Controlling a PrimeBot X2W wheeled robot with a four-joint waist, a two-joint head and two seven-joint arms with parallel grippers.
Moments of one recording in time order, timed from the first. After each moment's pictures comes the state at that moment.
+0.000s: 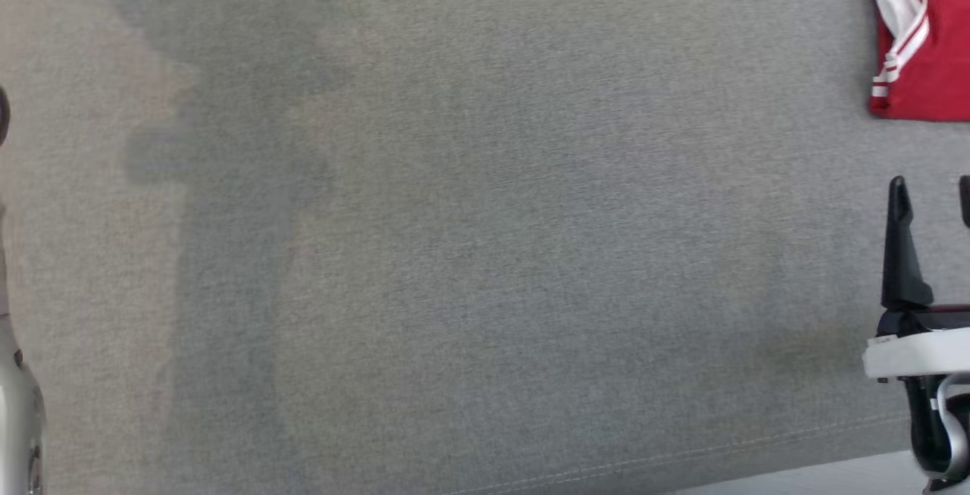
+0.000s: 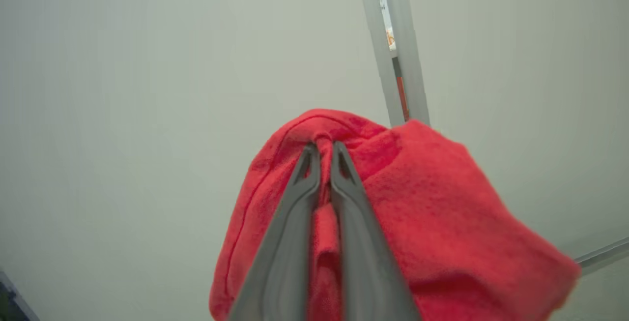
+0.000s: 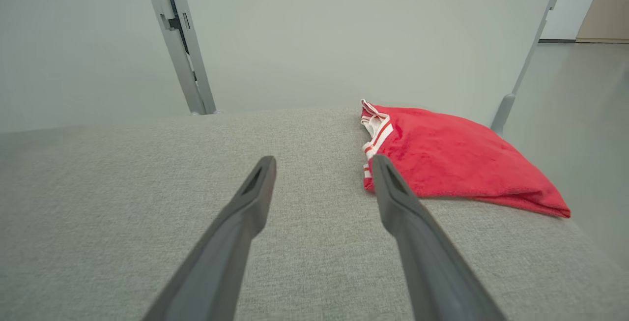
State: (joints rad) left arm -1.18 0.35 -0.13 0.49 -0.17 -0.12 -0.01; right arm -0.07 -0.21 -0.19 -0.03 0.26 0.13 -0.22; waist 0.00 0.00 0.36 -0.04
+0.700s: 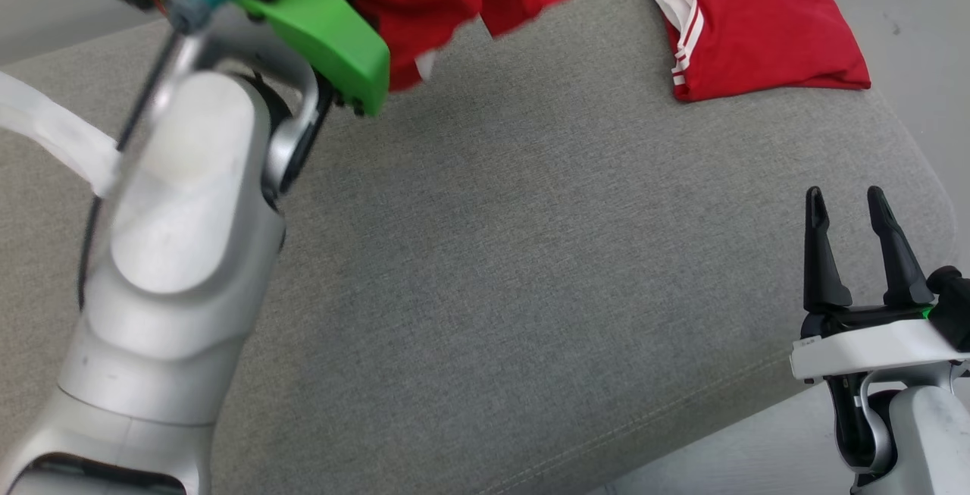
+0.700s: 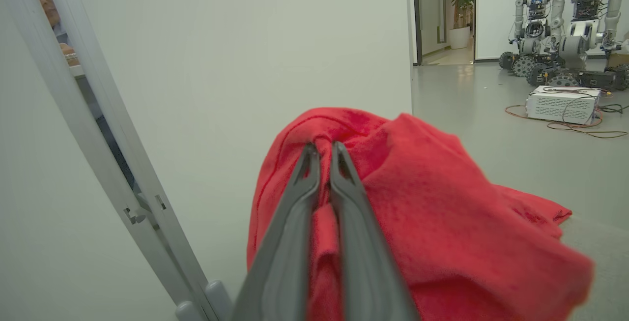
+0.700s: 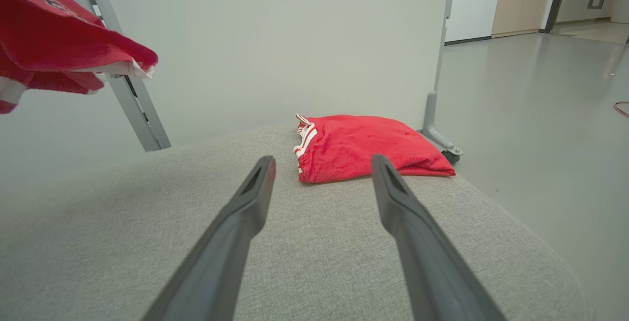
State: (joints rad) left arm -0.97 0.15 -0.41 0.34 -0.26 -0.12 0.05; right arm -0.13 -0.12 -0.09 0.08 0.27 0.13 -0.26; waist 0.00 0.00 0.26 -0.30
